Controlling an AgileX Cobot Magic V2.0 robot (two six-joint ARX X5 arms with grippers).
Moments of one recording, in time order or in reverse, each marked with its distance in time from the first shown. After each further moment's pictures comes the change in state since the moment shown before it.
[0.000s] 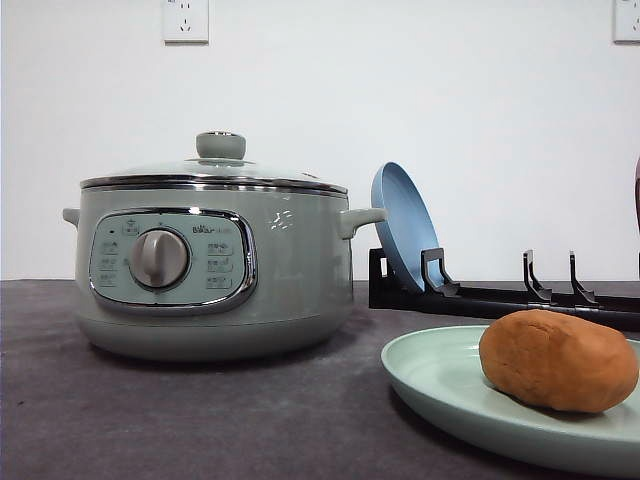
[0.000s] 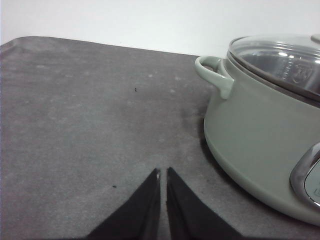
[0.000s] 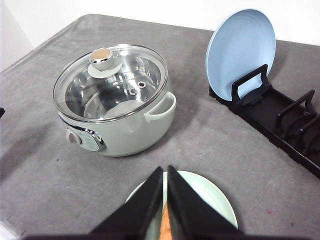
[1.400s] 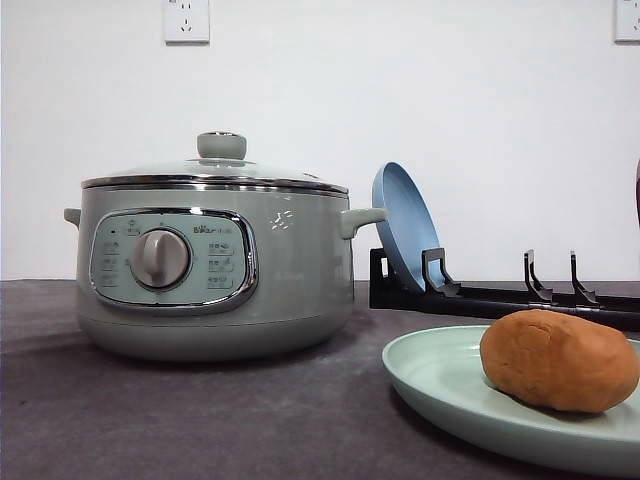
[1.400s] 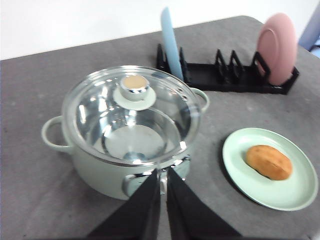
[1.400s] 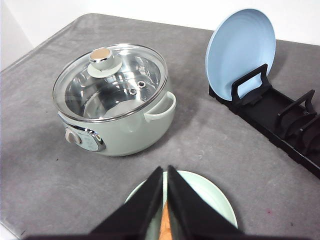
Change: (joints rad) left_arx -0.381 0.617 1.097 -0.735 0.122 0.080; right_arx 0.000 0.000 0.000 -0.001 0.000 0.000
